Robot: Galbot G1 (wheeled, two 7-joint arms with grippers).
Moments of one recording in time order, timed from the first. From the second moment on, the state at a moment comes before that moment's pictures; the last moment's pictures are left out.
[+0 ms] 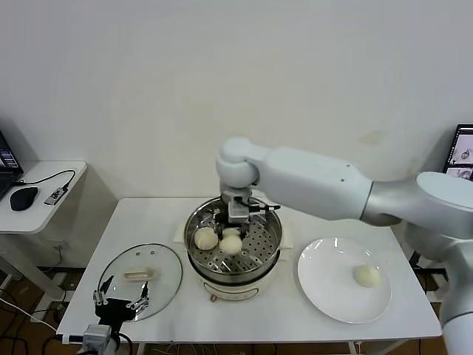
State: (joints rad) left arm 1.68 -1.44 -0.72 -2.17 0.11 0.34 0.10; right arm 0.40 1.30 -1.08 1.36 -0.21 0.61 -1.37
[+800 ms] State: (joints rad) left arm 1.68 -1.43 -0.72 -2.17 0.11 0.34 0.10; right arm 0.36 1.30 -1.07 1.39 -0.25 0.60 -1.35
